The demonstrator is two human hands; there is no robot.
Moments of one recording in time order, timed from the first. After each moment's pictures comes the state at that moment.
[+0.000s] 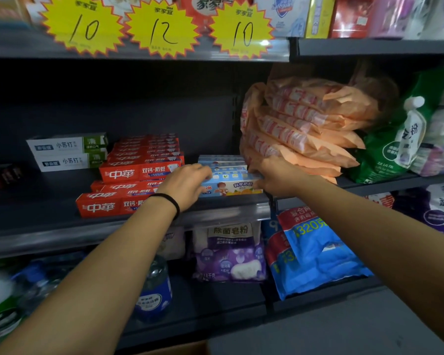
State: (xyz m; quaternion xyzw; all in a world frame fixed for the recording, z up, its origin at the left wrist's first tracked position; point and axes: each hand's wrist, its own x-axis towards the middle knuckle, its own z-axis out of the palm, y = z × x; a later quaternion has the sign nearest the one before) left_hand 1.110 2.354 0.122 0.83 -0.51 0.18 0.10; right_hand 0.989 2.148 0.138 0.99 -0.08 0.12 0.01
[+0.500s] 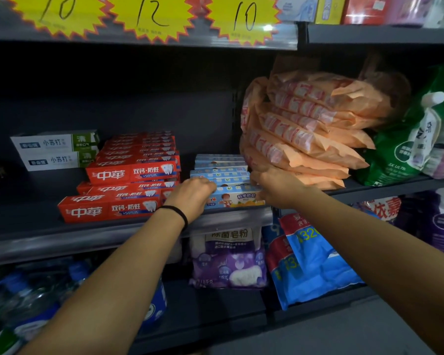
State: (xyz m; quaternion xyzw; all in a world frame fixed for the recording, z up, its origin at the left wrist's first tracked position) left_hand 1.125 2.319 0.088 0.84 -0.51 0.17 0.04; right_hand 1.008 2.126 0.106 0.99 -0.07 0.11 0.08
